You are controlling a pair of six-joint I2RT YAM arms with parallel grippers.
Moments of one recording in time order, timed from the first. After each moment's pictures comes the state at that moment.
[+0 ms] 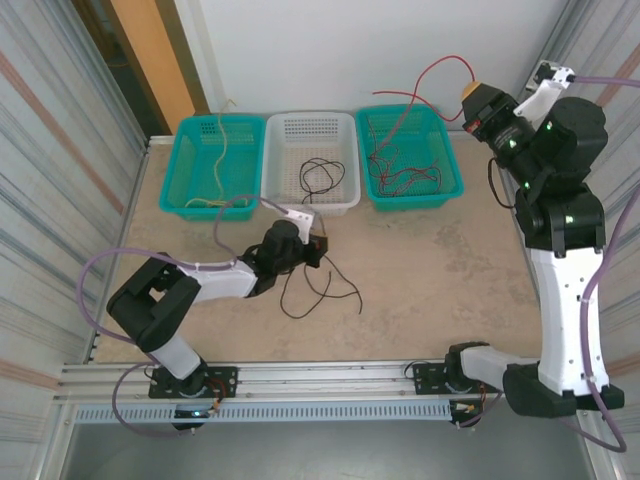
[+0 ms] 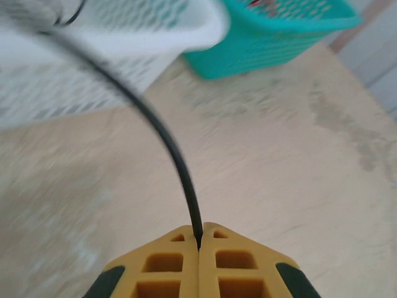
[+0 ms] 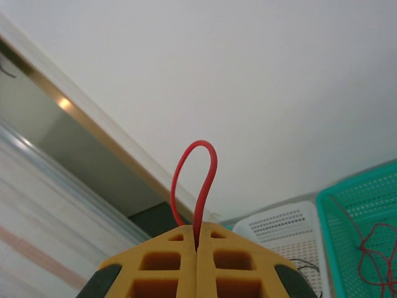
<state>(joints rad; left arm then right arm) -0.72 1.63 0.68 0.47 0.08 -0.45 0.11 1.19 1.80 -0.58 -0.18 0.72</state>
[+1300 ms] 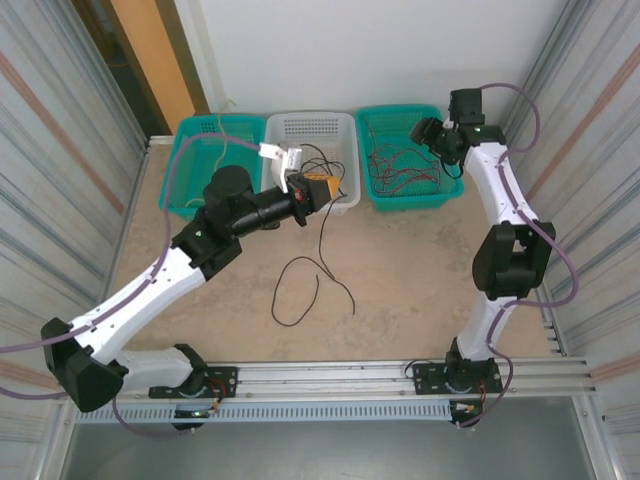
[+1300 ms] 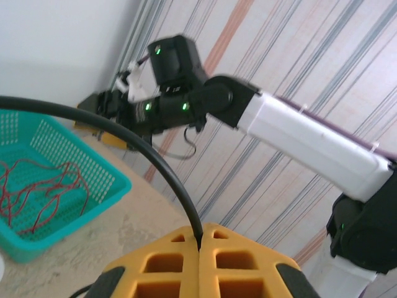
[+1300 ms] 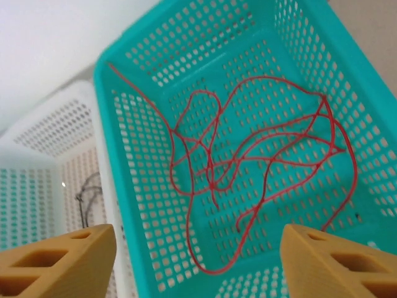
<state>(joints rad) -0.75 1.21 1.21 0.04 0.37 -0.49 0.07 1.85 1.81 -0.73 -0.10 0.56</state>
